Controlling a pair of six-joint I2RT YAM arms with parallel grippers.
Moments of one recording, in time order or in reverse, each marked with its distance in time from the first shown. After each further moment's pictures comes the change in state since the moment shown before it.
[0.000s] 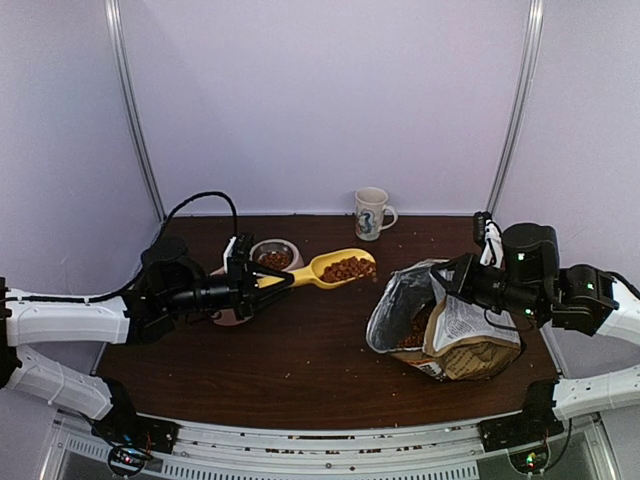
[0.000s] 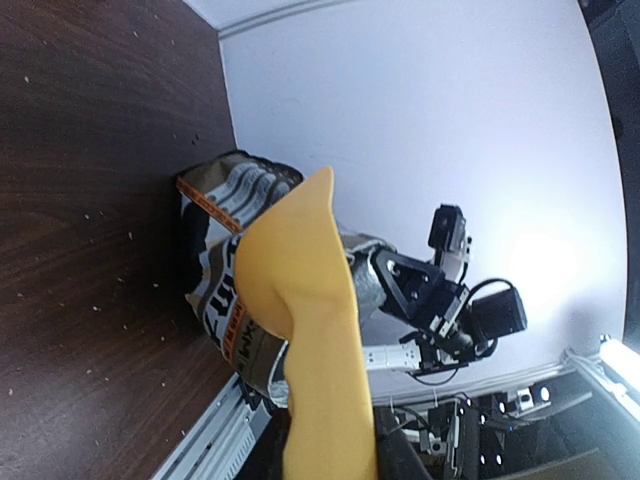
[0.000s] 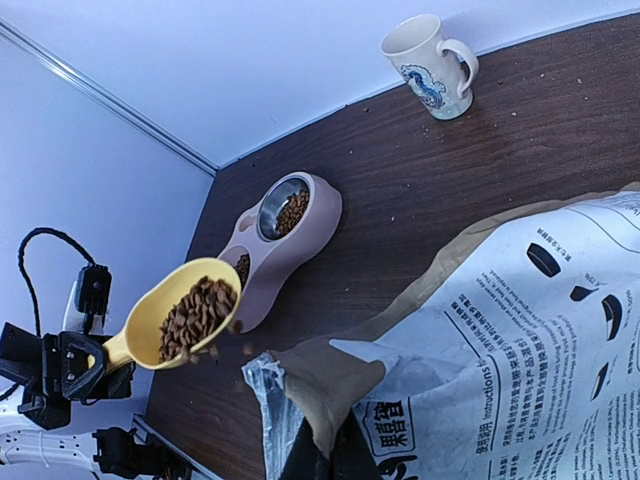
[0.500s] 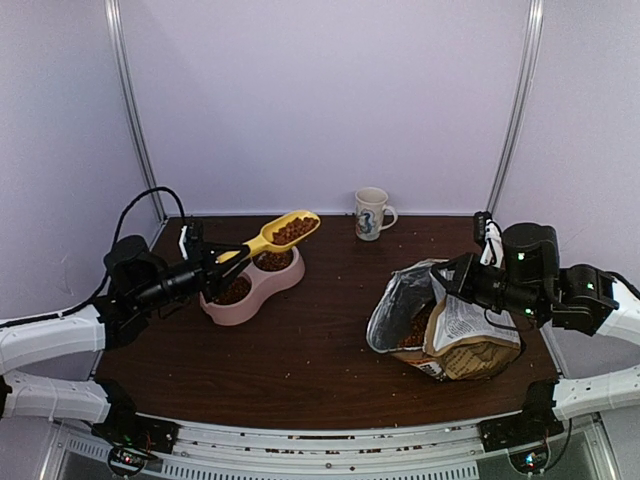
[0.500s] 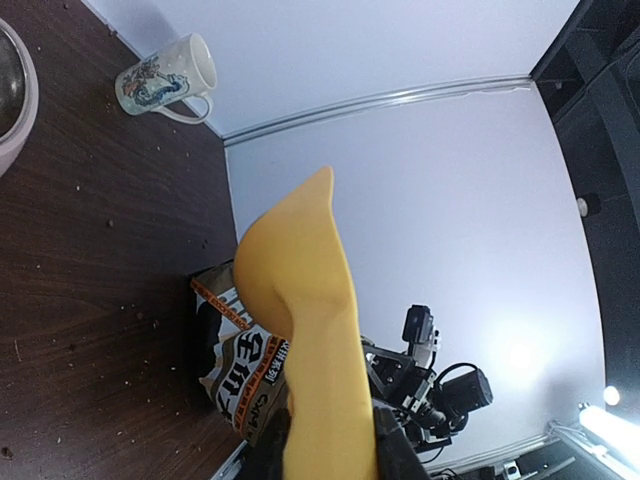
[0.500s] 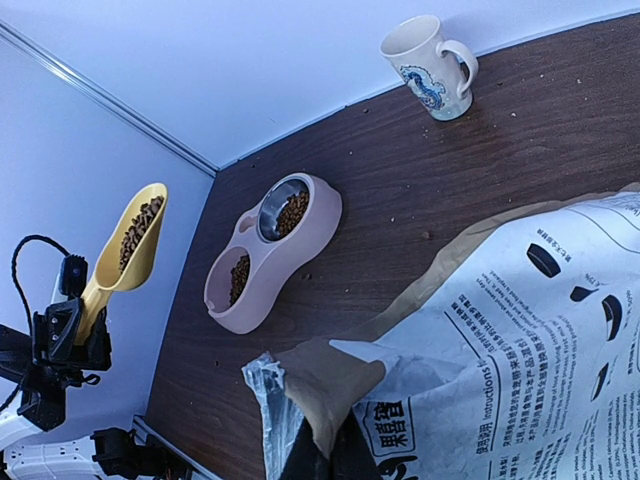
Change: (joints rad) left arm 0.184 -0.188 -0.093 -0.008 -0.091 -0.043; right arm -0.002 0.000 0.000 0.001 0.000 0.000
